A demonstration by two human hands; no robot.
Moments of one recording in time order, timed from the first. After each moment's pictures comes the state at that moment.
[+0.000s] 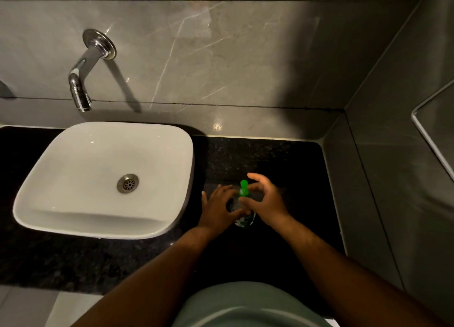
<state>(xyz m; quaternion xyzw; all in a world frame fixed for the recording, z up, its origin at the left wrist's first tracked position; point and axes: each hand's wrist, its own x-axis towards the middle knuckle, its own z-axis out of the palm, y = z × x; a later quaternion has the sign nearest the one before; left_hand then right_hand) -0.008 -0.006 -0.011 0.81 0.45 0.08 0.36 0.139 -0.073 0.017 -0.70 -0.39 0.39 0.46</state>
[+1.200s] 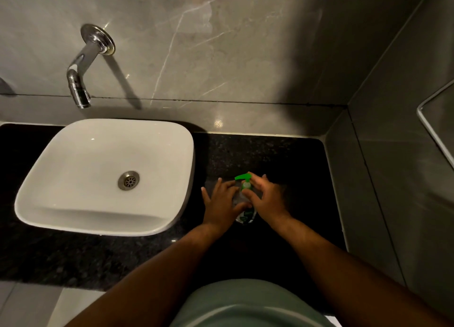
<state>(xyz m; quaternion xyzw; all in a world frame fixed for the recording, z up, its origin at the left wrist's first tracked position) 0.002 -0.009 -0.006 0.83 0.47 0.06 0.31 0.139 -0.070 0.008 -0.75 -0.45 0.32 0.37</state>
